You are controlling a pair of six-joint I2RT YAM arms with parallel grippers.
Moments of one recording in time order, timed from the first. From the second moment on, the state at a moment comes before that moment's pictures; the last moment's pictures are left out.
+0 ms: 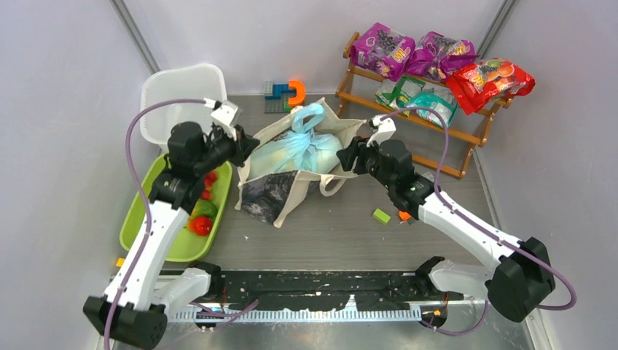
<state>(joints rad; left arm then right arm) -0.26 1.04 1.12 -0.33 0.42 0.03 0.60 1.16 0.82 0.09 0.08 0.40</state>
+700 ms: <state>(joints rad) -0.38 0.83 0.95 -0.28 0.29 -0.02 0.64 0.89 0.97 -0.12 0.00 0.31</state>
